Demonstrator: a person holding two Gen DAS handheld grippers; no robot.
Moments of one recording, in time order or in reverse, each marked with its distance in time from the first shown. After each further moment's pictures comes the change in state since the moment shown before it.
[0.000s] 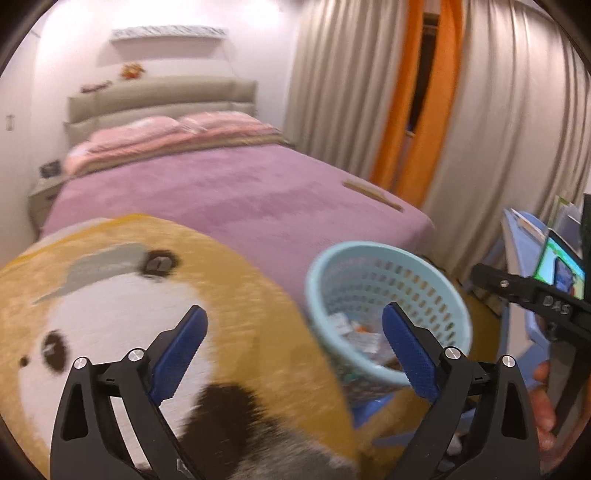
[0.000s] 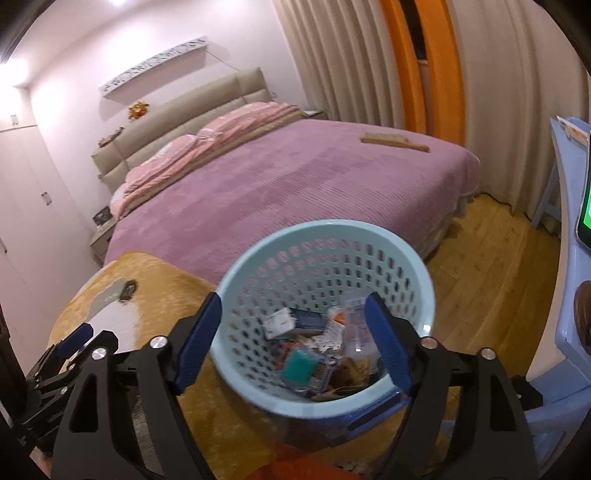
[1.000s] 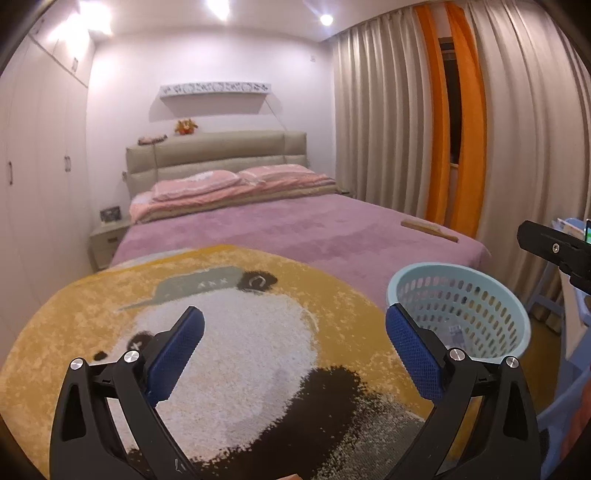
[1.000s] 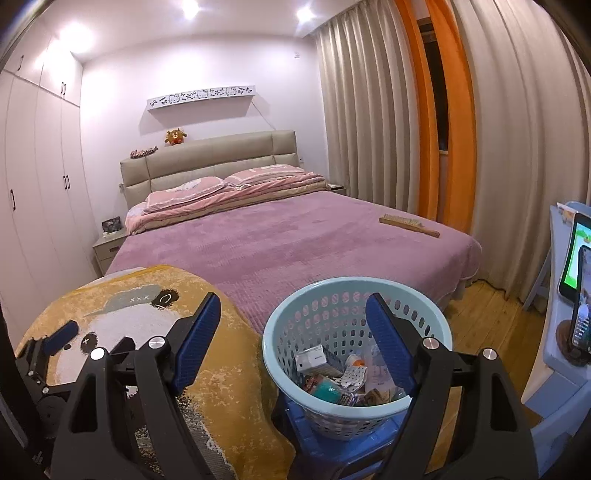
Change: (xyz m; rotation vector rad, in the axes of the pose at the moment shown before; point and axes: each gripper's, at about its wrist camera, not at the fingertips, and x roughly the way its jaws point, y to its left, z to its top) left arm -0.044 0.024 -0.039 0.055 -0.213 0.229; right arm -0.045 0.075 -0.038 -0.193 -0.290 -0.044
